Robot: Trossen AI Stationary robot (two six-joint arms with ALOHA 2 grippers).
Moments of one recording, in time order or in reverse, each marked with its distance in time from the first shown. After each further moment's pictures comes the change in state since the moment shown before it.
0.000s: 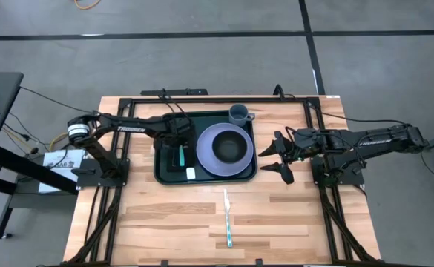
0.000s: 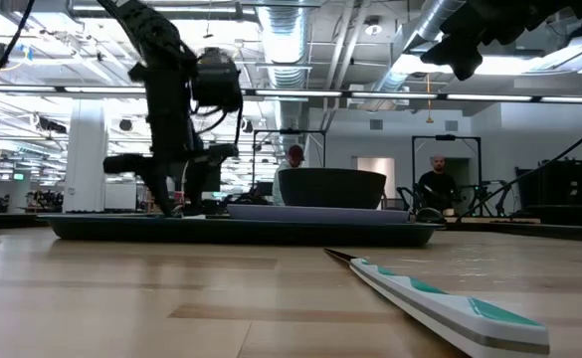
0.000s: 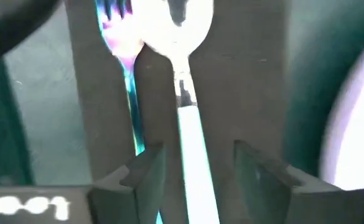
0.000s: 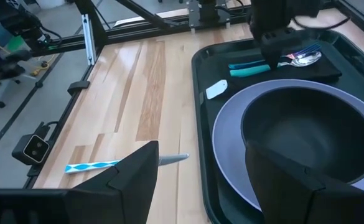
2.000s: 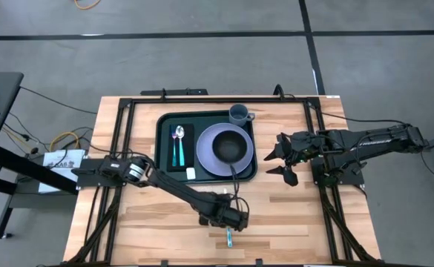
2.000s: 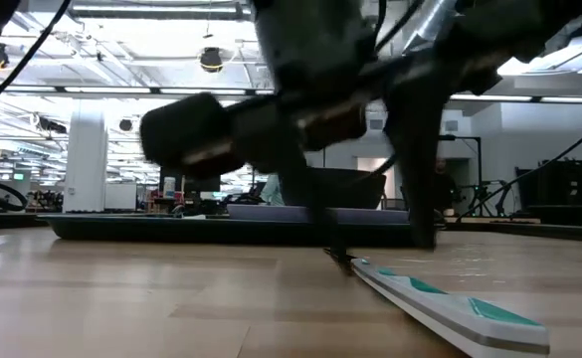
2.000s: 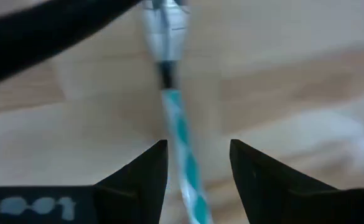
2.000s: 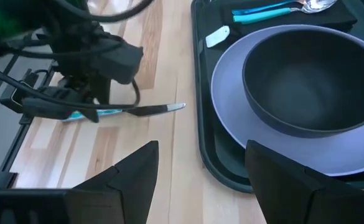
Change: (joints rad) left arm -0.738 0.712 0.968 -0.086 0.081 -0.630; right arm 0.002 0.000 0.001 -0.186 -0.021 -0.036
